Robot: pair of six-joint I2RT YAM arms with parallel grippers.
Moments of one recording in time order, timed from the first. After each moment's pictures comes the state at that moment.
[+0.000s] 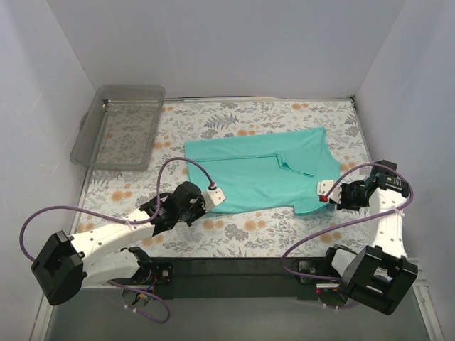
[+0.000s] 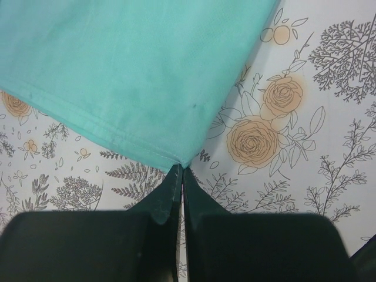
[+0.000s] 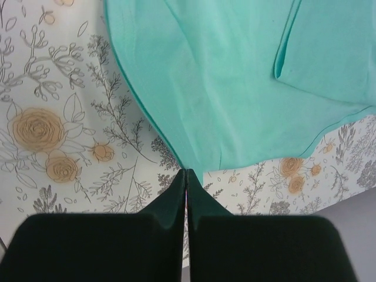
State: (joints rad) left arm -0.84 1.07 0.55 -0.33 -0.08 0.33; right arm -0.40 1.05 0.81 -1.14 -0.57 -1.94
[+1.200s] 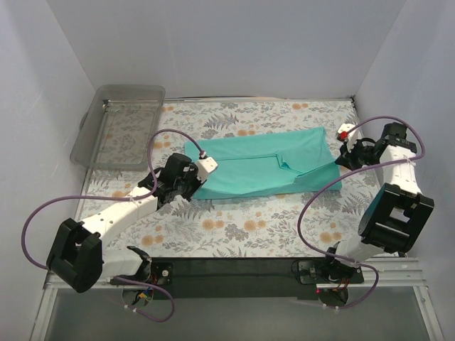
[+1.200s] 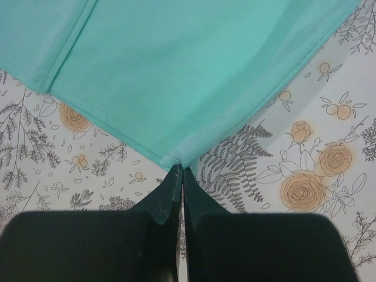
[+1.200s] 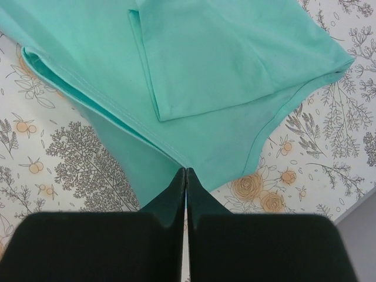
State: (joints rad) left arm -0.58 1.23 0.74 -0.31 0.09 0.32; right arm -0.40 1.51 1.18 -0.87 -0.83 -1.28
